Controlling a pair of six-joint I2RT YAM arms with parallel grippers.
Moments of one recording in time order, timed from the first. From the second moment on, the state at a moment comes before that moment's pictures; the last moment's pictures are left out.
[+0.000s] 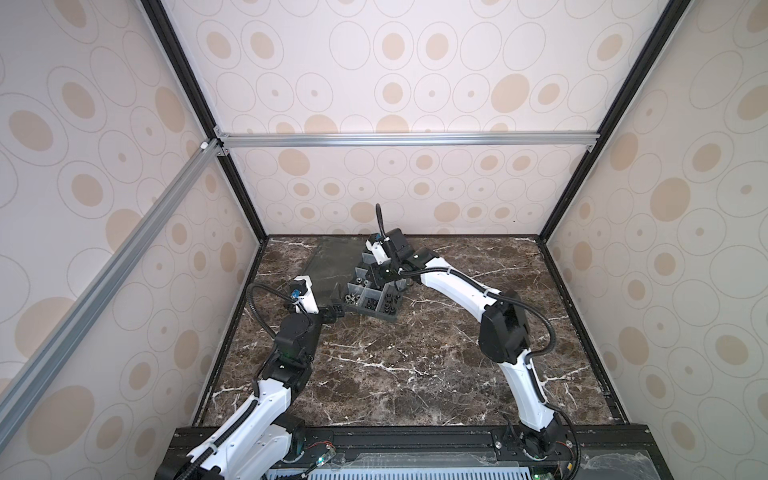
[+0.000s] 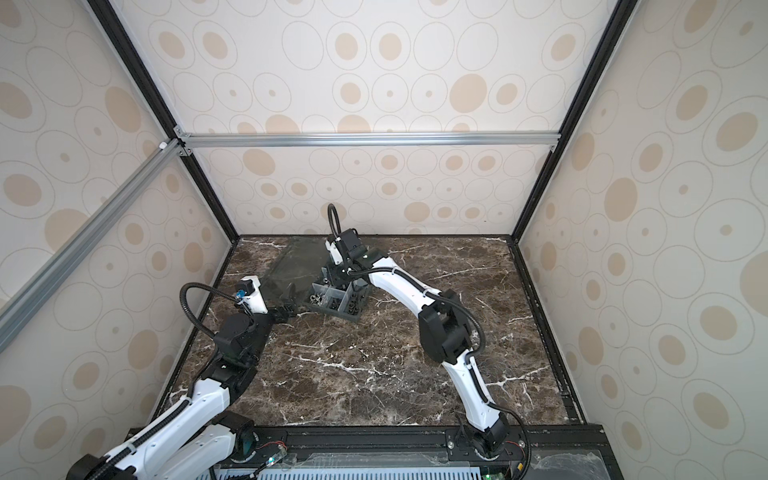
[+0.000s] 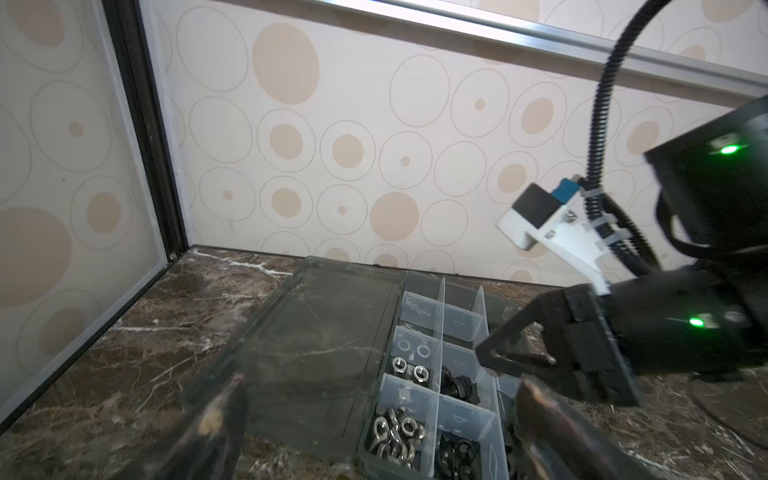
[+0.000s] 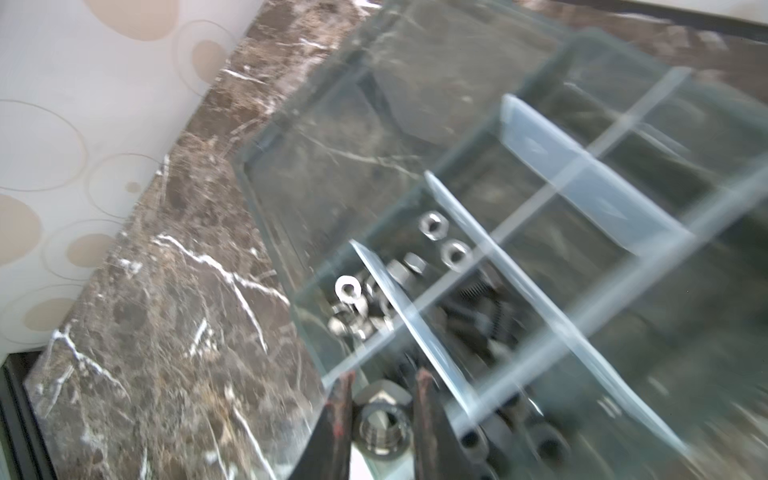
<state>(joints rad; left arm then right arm) -0.33 0.83 0.35 0.44 -0.24 -0.21 0.72 2.34 2.17 -0.63 -0.20 0.28</state>
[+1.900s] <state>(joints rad) -0.12 1.46 0.11 1.25 -0.38 0.08 0.09 1.20 0.28 0.42 0.38 0.03</state>
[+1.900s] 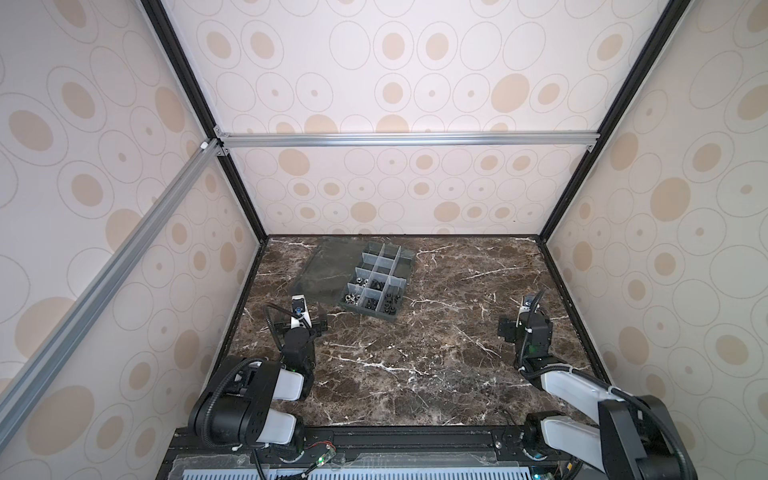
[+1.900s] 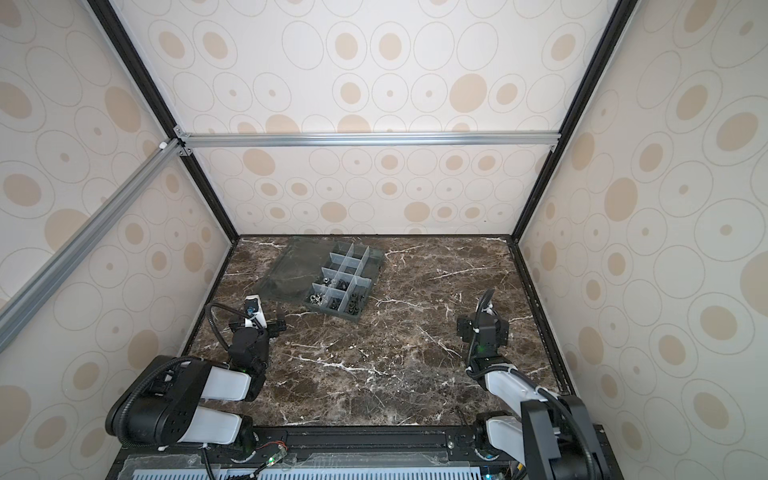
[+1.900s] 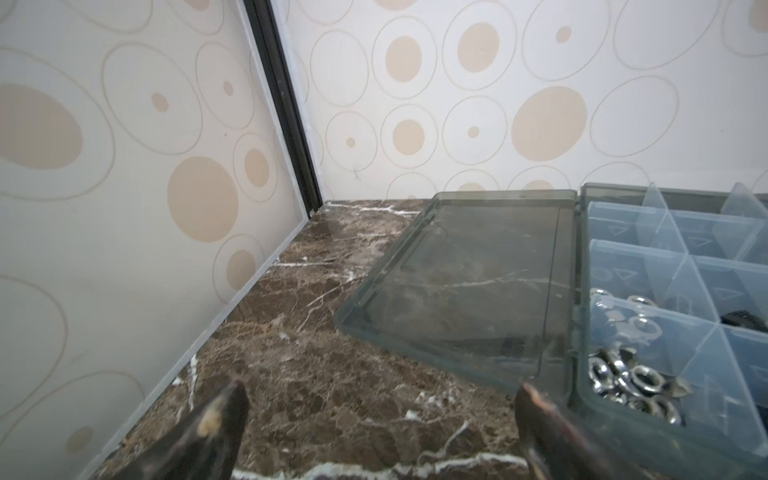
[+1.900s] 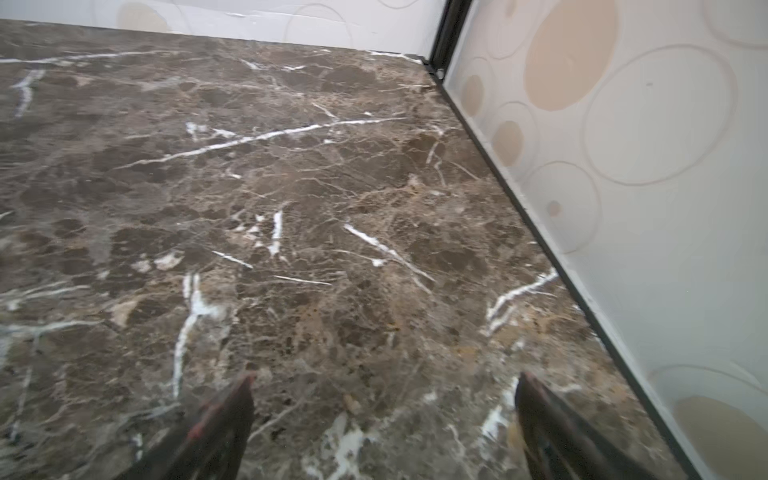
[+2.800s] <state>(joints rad) 0.00 1.56 0.24 1.17 -0.05 0.07 0.04 1.55 0.41 0.69 0.08 0.01</state>
